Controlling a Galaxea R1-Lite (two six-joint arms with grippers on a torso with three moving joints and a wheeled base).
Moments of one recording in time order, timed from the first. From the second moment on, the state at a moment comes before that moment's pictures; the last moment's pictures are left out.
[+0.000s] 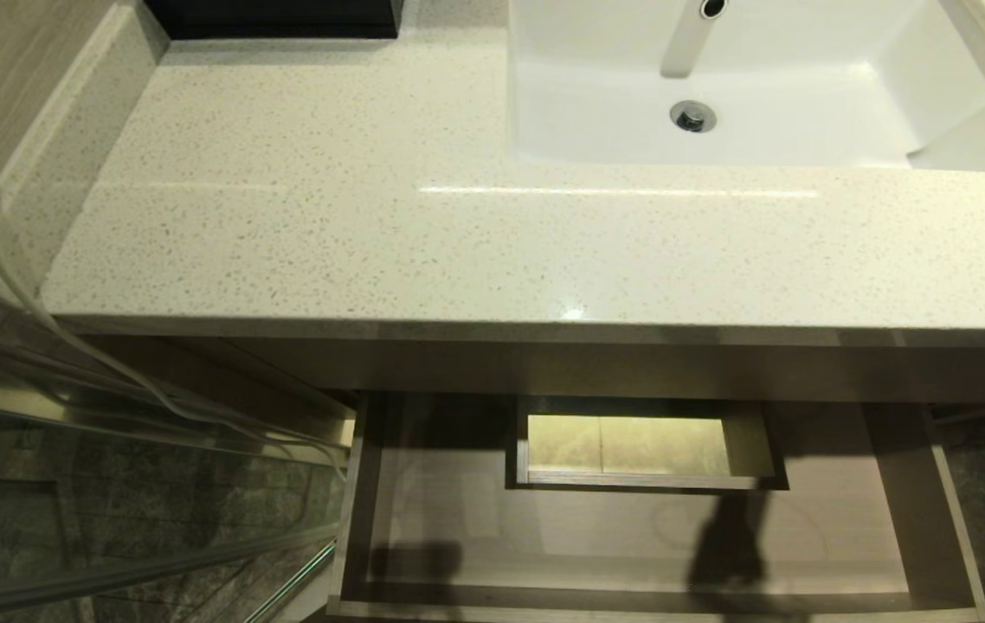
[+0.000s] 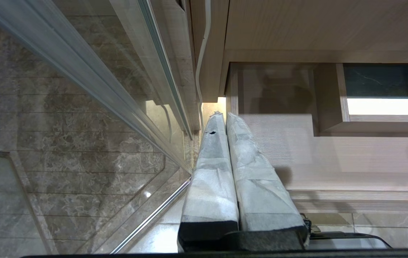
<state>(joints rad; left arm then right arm) 0.00 0.00 0.00 0.00 0.00 0.00 -0.51 1.55 -1.89 0.66 -0.03 -0.40</state>
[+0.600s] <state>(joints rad) 0.00 0.00 0.00 0.00 0.00 0.00 -0.50 1.57 -1.89 0.66 -0.02 -0.40</state>
